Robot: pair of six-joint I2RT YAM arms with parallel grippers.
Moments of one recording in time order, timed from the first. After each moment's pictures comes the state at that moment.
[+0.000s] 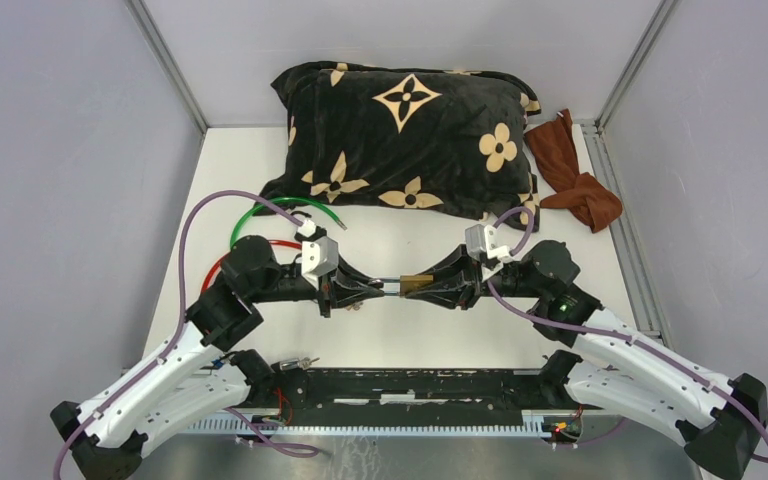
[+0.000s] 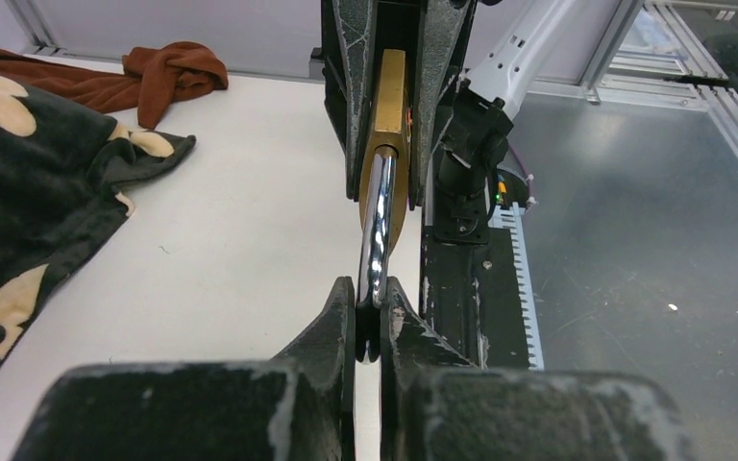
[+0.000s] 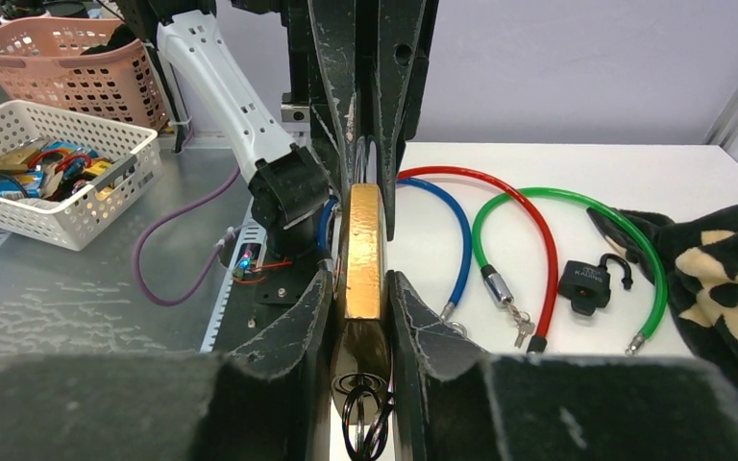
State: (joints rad) left arm -0.77 0.71 0.76 -0.12 0.71 0.01; right arm 0.84 0.82 0.63 0.37 -0.76 0.11
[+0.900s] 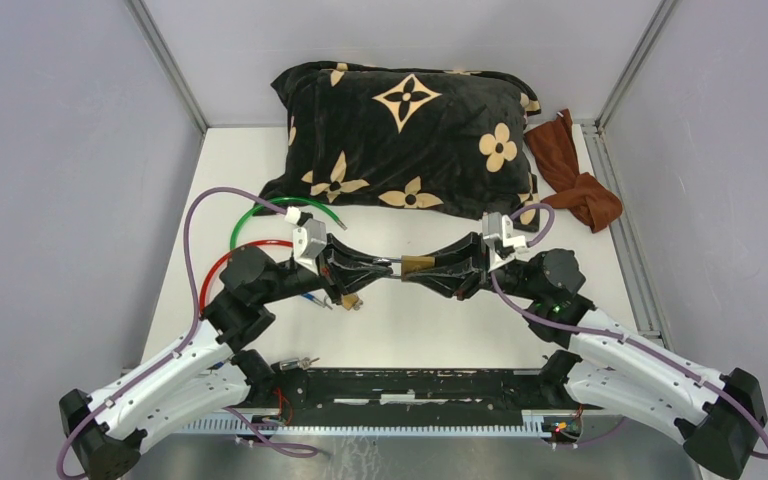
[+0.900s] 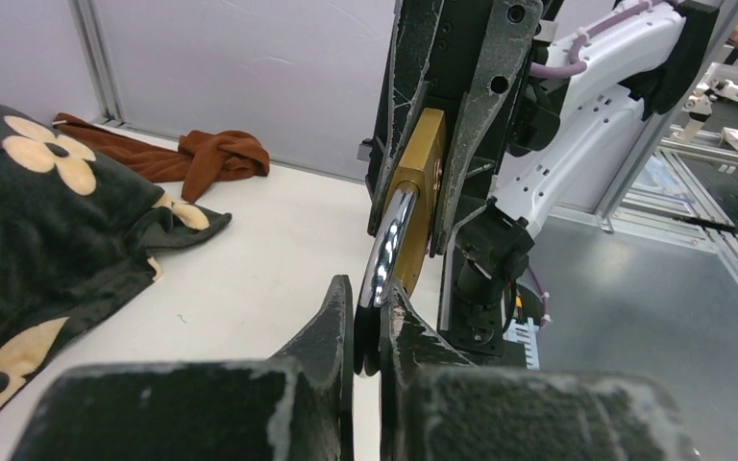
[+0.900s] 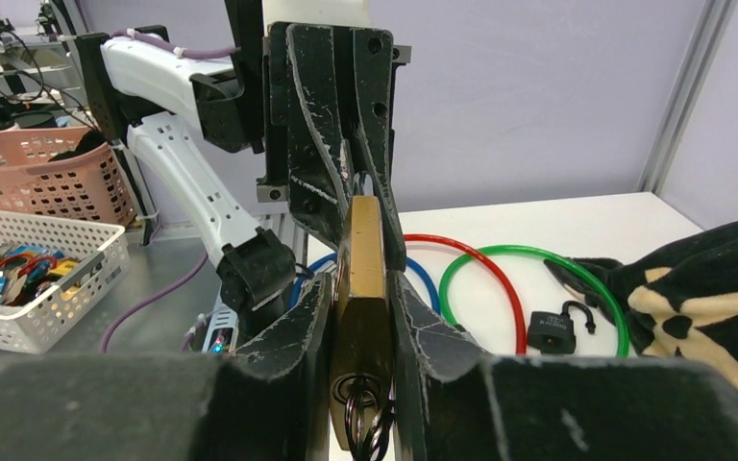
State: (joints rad) left arm -0.80 0.73 0.63 0.30 0.57 -0.24; right arm 0.84 0.85 0.57 0.63 -0.62 0.25
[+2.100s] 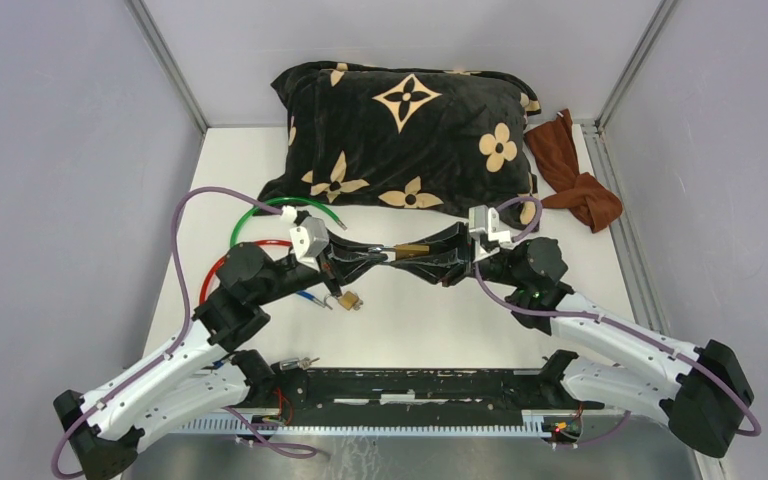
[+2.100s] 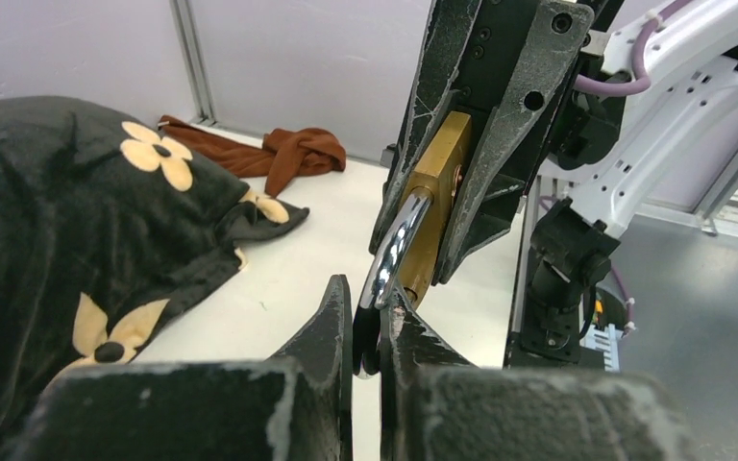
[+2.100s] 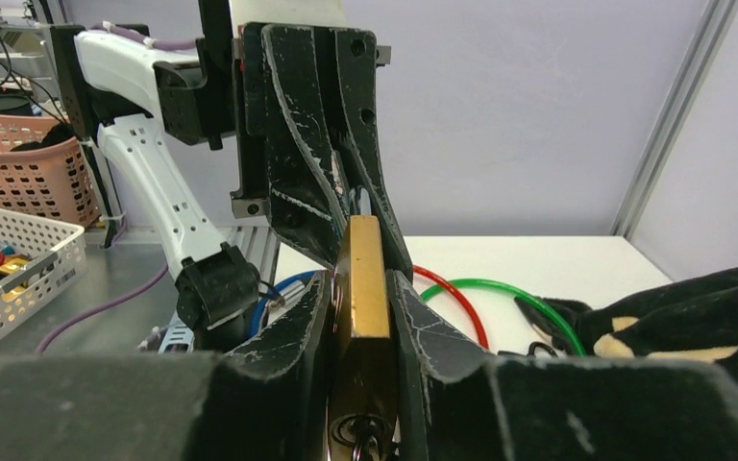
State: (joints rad) left arm -0.84 0.72 0.69 0.19 0.42 -0.11; right arm 0.83 1.01 0.61 0.81 -0.63 0.18
